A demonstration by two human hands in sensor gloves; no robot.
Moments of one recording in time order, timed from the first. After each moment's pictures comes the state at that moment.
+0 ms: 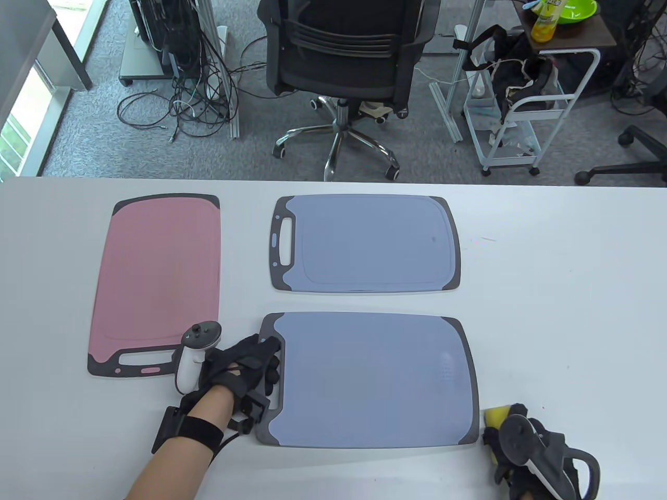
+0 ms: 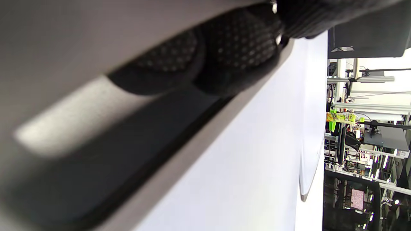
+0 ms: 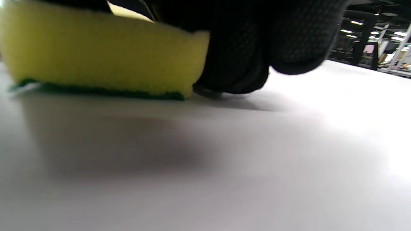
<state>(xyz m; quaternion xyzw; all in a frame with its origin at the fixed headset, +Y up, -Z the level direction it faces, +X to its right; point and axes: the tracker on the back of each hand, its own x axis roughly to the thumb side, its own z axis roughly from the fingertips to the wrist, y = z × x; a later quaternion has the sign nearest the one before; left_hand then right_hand) -0.227 -0.834 -0.241 -0.34 0.14 0.59 0.72 0.300 -0.780 -0.107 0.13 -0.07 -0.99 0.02</state>
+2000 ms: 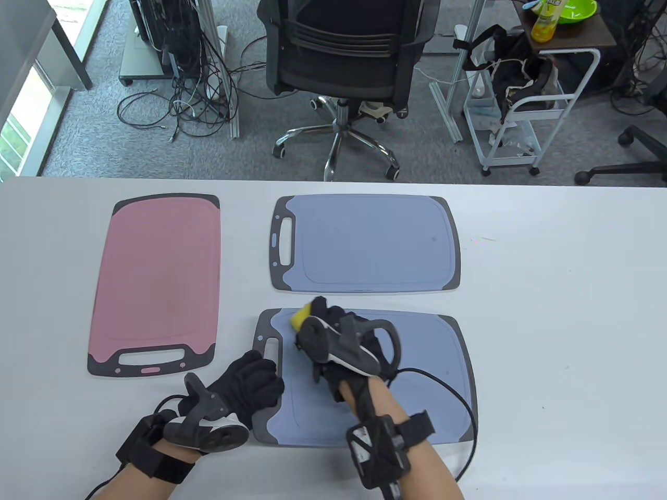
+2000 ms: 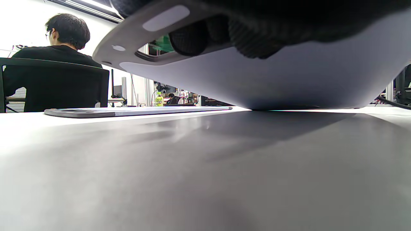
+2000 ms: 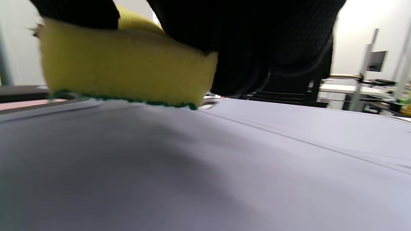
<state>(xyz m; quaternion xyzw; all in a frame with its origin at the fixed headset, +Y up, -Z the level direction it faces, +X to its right) -0.197 -0.768 -0.157 0.12 -0.42 0.02 0.90 -0.039 -0.709 -0.260 -0.17 -0.01 -0.99 0.00</state>
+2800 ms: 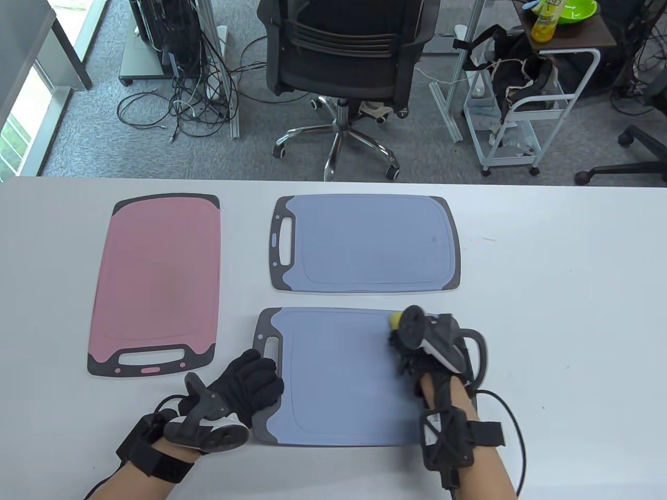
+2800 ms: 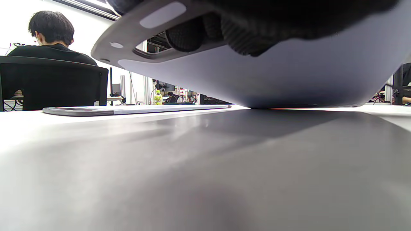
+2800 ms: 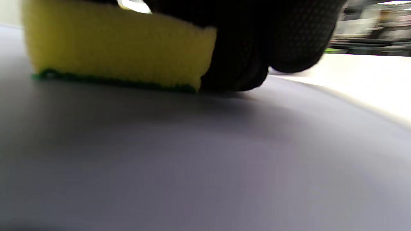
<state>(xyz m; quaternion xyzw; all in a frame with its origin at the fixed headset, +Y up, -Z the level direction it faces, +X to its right) -0.196 -0.766 -0.157 0.12 -0.42 0.02 0.90 0.083 -0.741 -0.254 -0.09 -0.07 -0.99 -0.04</state>
